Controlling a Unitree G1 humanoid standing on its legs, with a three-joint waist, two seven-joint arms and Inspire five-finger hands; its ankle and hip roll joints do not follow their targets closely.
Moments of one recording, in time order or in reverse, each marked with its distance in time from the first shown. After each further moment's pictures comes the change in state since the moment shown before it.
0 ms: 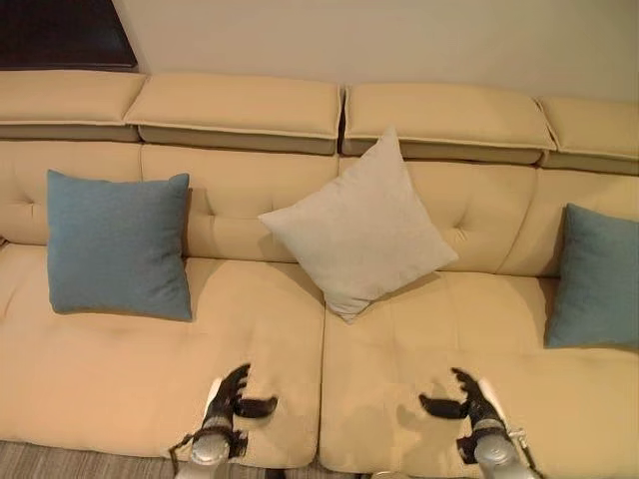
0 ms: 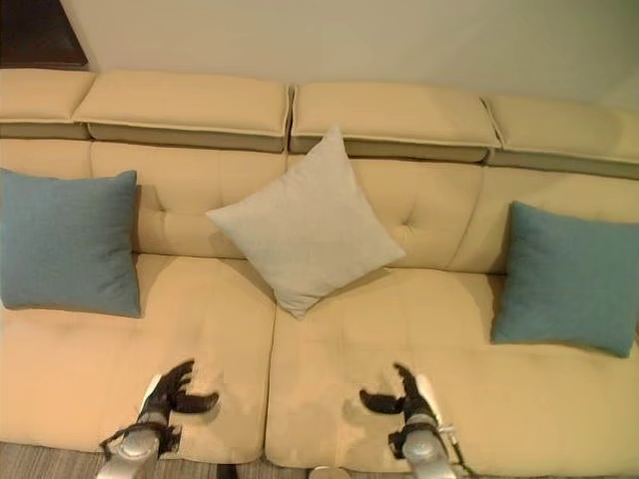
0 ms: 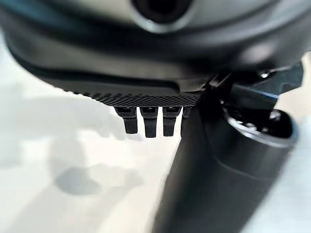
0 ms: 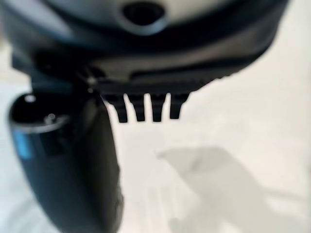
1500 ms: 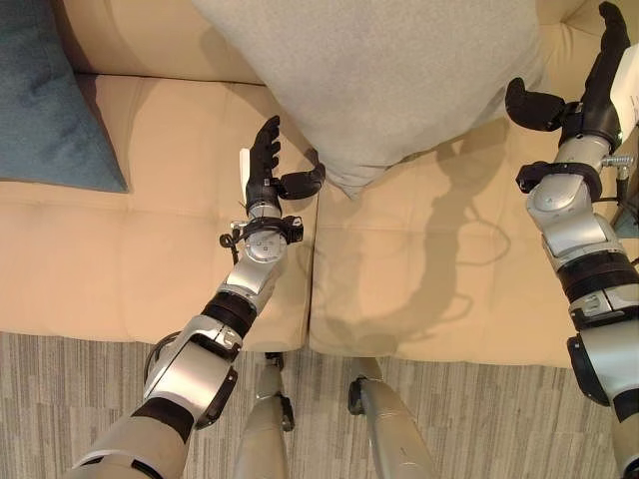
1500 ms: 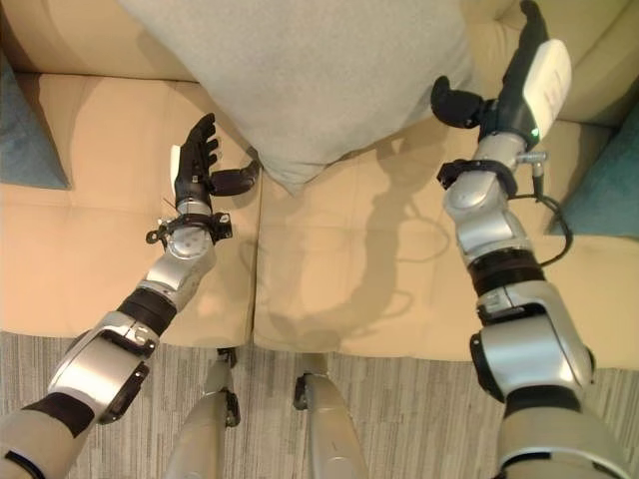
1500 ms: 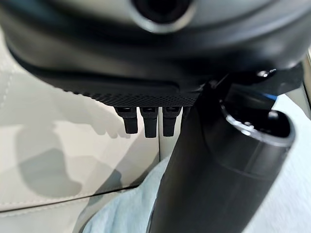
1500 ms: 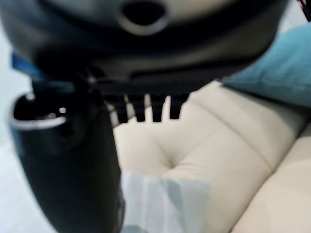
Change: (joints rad) left arm -0.977 -0.013 -0.215 0.185 -0.240 -0.081 0.309; right arm -1.119 -0.338 0.326 0.153 0.113 -0.001 -0.366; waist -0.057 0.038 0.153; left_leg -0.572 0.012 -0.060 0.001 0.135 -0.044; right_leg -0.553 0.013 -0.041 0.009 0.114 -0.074
